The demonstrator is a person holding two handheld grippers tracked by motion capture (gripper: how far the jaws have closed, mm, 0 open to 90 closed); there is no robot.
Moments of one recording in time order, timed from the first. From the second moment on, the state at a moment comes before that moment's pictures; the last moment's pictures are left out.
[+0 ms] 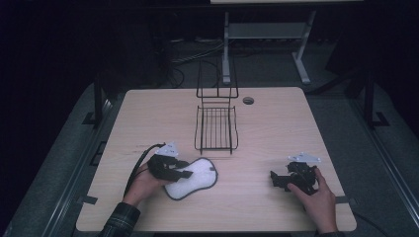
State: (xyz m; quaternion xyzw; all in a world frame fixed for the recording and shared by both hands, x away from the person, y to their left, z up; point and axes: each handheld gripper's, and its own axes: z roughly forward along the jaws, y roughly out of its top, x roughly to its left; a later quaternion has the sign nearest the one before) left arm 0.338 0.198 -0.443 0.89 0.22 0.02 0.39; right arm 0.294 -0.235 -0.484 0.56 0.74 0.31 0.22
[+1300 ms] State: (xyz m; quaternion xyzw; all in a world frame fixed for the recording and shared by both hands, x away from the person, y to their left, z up) left arm 0.332 0.212 -0.414 0.85 0.25 -0.04 0.46; right arm 0.294 -0.235 -0.484 0.56 0.74 0.31 0.22
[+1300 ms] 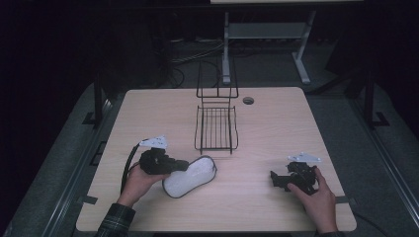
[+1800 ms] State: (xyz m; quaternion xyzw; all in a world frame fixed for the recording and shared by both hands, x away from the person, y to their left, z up) left arm 0.330 0.216 -0.400 0.84 0.26 -0.03 0.47; right arm 0.294 -0.236 -0.484 0.56 0.74 0.31 0.22
